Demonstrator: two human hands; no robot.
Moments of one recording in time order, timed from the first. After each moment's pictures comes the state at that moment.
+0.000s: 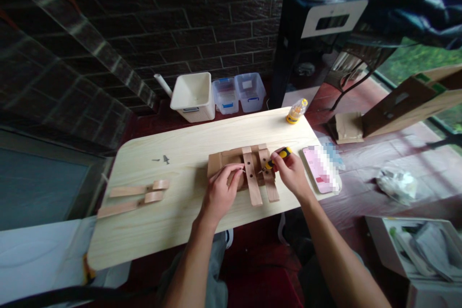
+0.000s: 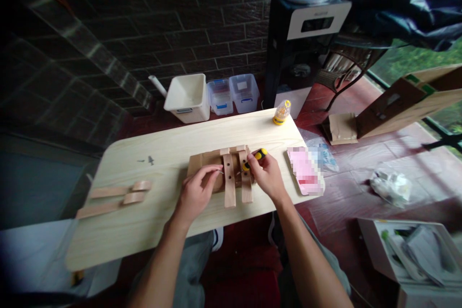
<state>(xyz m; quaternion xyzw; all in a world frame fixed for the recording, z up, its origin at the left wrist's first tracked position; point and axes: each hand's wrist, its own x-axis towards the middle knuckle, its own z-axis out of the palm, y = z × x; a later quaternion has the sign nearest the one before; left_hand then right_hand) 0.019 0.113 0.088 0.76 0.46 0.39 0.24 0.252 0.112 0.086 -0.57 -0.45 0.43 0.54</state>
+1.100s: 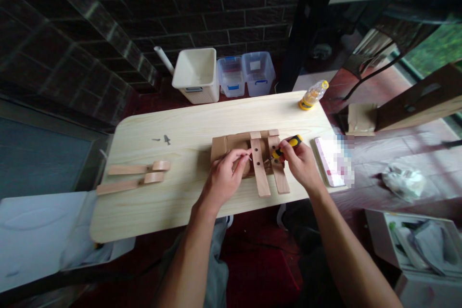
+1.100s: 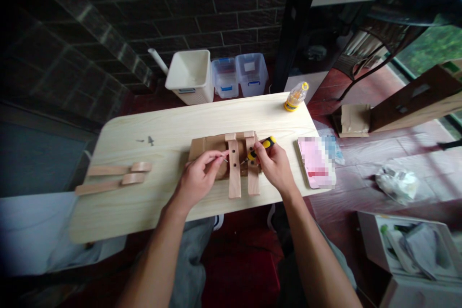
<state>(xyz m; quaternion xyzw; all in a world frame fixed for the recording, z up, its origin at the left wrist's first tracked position) 0.014 0.117 0.082 0.74 0.48 0.35 0.32 0.252 0.112 0.082 -0.61 -0.49 0.41 0.47</state>
